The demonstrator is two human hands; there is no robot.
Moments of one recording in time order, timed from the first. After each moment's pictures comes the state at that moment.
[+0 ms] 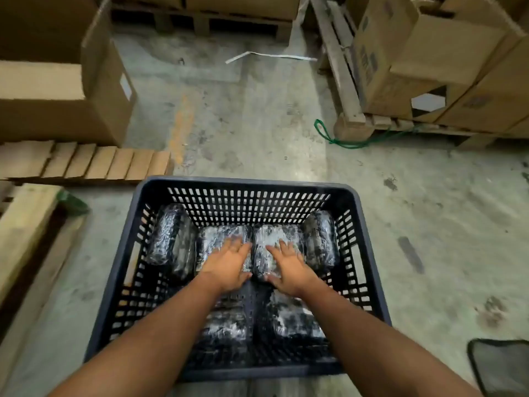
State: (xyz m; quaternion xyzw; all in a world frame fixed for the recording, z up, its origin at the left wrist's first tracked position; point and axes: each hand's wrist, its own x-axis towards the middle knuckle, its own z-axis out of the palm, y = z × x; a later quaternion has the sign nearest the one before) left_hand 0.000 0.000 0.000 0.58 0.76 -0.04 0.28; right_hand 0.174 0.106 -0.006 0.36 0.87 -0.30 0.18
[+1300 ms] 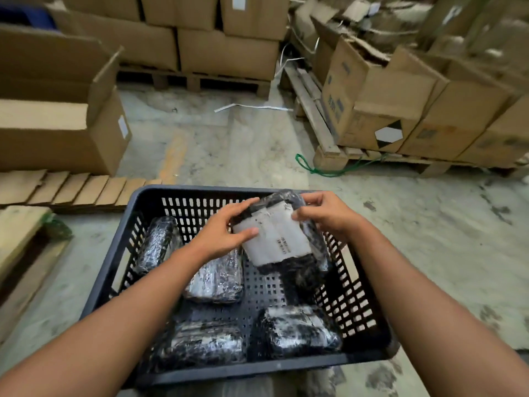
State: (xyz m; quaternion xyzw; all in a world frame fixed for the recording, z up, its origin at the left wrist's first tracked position) left_hand -0.026 0.022 0.062 0.53 0.64 0.45 0.32; right_hand 0.190 0.178 0.130 0.37 0.70 -0.60 -0.11
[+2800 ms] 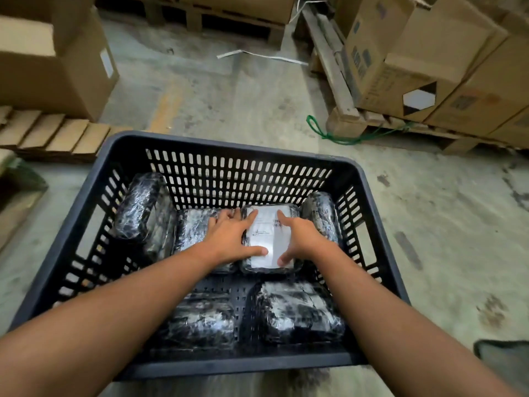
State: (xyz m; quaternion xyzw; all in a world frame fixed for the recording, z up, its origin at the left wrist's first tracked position) left_hand 0.004 0.036 -0.064 0.57 0.77 0.10 0.25; right_hand 0.170 0.148 0.001 0.45 0.82 -0.29 0.19
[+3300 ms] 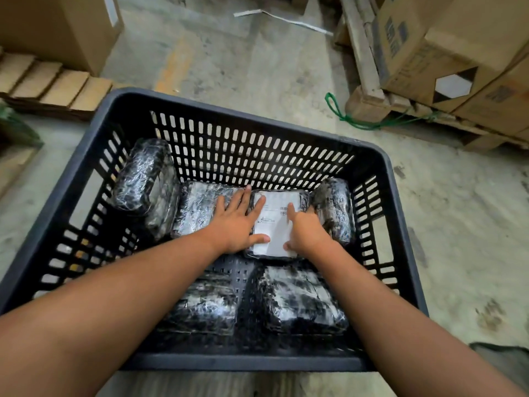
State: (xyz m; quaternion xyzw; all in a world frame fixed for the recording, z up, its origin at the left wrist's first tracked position) left_hand 0.008 0.044 -0.109 0.62 0.75 -0.02 0.21; right_hand 0.159 0.136 -0.031 0.41 0.87 -0.11 0.27
